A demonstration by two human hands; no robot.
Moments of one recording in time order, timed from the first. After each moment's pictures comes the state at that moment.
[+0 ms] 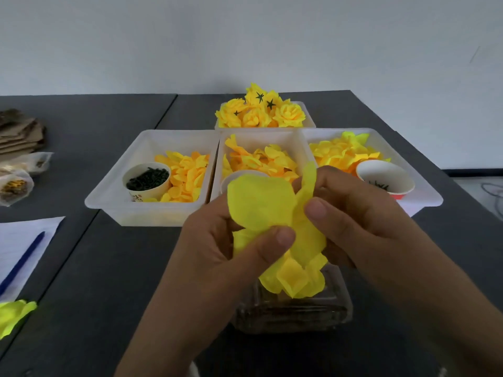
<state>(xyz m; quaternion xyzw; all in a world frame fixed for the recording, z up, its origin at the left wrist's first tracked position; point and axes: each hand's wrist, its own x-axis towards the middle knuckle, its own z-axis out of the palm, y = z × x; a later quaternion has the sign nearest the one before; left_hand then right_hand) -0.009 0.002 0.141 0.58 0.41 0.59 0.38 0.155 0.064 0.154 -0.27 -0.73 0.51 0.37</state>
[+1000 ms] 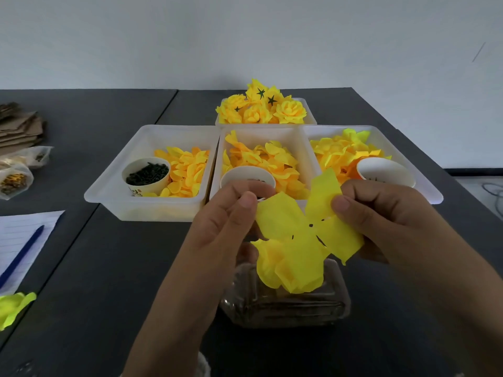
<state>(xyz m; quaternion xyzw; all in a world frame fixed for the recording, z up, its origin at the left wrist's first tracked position) -0.016 0.018 0.115 0.50 0.43 0.59 0.48 0.180 0.075 0.146 -0.36 -0.70 0.50 0.37</state>
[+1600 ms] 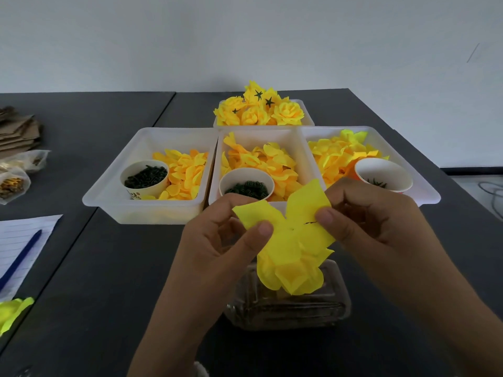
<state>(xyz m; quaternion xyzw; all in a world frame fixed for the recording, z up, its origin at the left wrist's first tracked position) -0.016 0.013 0.115 0.54 0.46 0.59 0.39 0.170 0.069 0.138 -0.32 -0.79 0.33 0.40</state>
